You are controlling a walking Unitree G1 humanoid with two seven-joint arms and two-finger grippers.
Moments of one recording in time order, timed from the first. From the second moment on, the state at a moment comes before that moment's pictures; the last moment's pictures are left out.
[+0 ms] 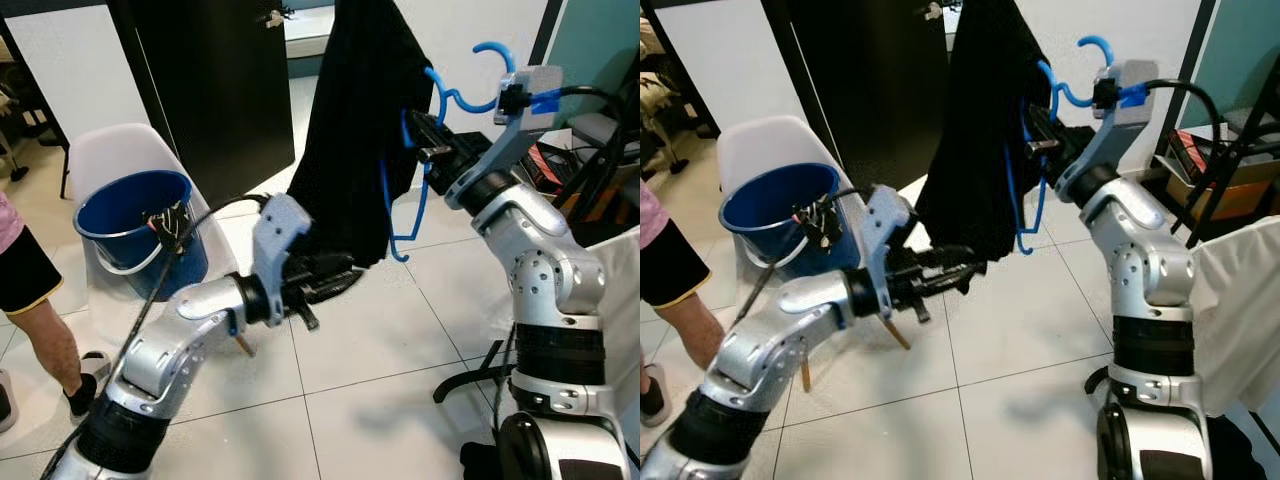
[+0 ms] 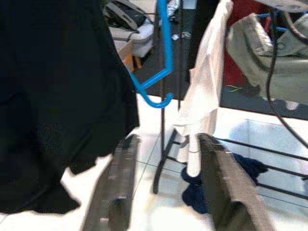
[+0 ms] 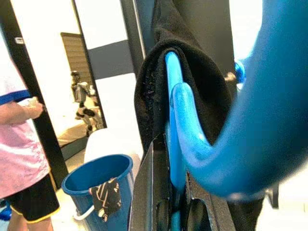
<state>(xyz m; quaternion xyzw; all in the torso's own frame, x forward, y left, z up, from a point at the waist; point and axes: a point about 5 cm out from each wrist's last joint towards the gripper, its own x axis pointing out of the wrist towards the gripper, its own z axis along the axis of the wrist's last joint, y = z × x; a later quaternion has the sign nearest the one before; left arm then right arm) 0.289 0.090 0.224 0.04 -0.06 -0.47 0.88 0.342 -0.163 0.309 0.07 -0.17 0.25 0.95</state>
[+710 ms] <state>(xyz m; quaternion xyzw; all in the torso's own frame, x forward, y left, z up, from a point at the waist) 0.319 0.139 0.288 -0.04 -0.24 -0.23 0.94 0.316 -0.187 0.298 -0.02 -0.16 0.37 0.92</state>
